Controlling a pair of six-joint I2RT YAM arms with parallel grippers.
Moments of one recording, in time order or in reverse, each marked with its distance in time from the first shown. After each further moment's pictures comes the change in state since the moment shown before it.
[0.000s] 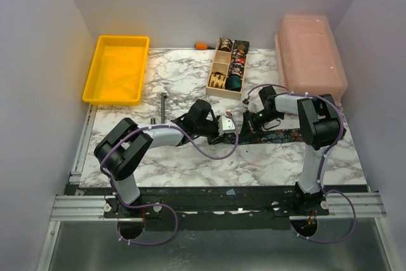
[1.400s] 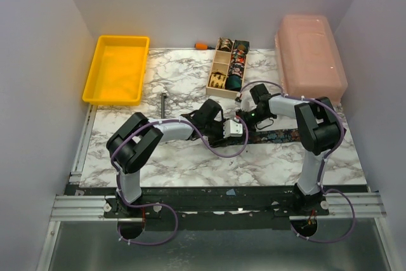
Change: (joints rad) left arm -0.043 0.116 0.164 -0.316 -0.104 0.157; right arm 0.100 -0.067 -0.014 0.105 0.035 0.099
